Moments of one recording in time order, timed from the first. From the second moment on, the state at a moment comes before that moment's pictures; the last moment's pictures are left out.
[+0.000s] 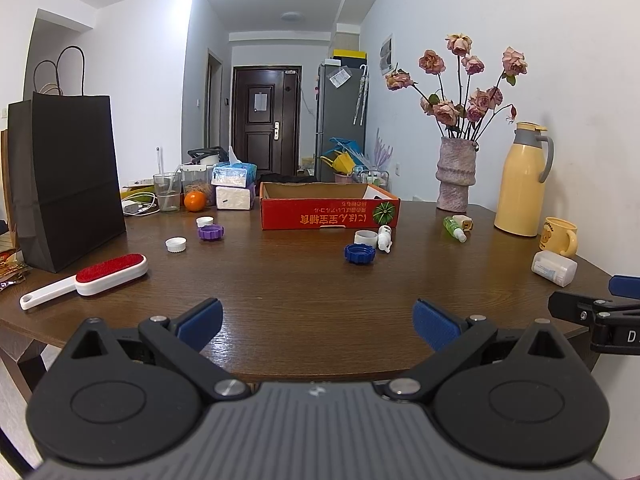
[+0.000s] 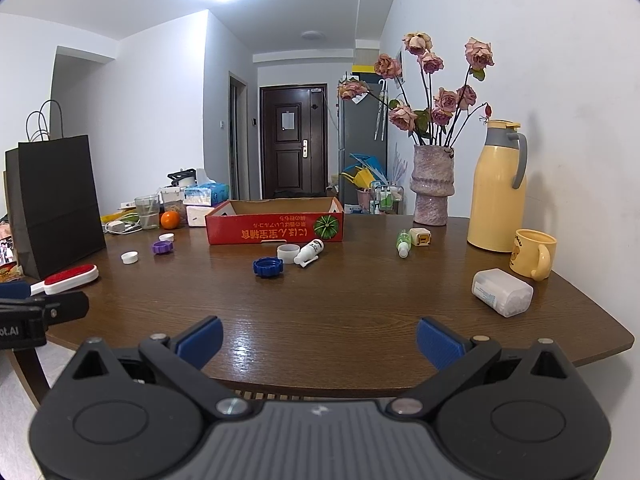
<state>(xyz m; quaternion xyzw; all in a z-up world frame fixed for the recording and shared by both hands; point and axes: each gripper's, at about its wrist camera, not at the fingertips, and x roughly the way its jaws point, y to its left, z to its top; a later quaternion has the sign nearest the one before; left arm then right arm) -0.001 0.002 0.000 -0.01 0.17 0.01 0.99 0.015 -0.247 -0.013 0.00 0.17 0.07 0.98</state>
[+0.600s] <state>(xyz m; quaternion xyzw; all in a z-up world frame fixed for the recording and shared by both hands) -0.001 0.002 0.000 -0.01 0.17 0.01 0.99 0.016 -0.248 -0.013 0.00 0.17 0.07 0.98</state>
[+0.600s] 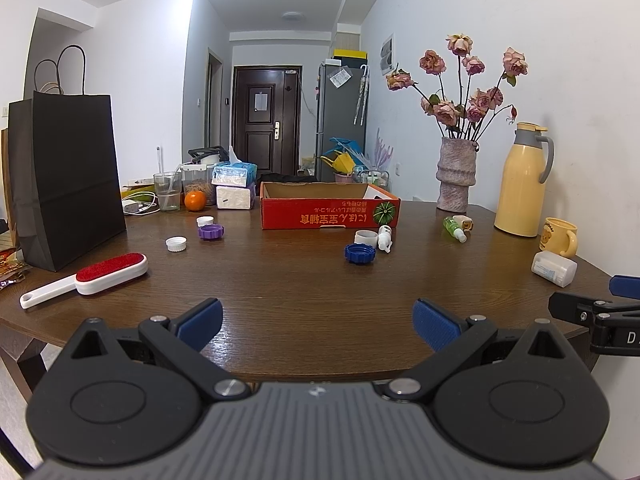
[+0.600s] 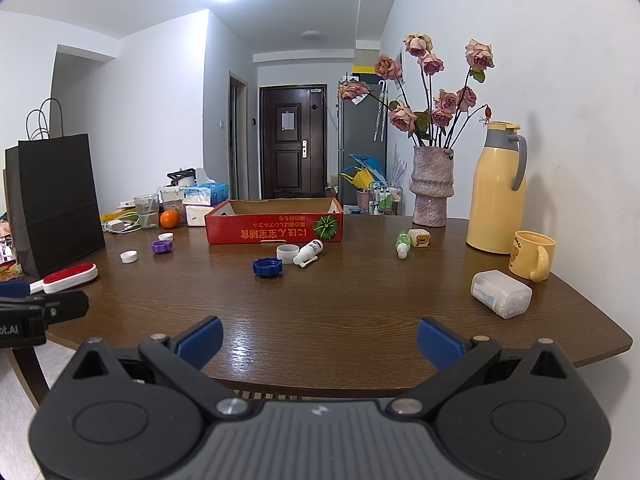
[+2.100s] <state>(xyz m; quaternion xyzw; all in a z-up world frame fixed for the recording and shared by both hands) 0.013 0.017 0.005 -0.02 0.18 0.03 0.98 0.033 -0.250 -0.005 -0.02 0.18 0.05 0.98</state>
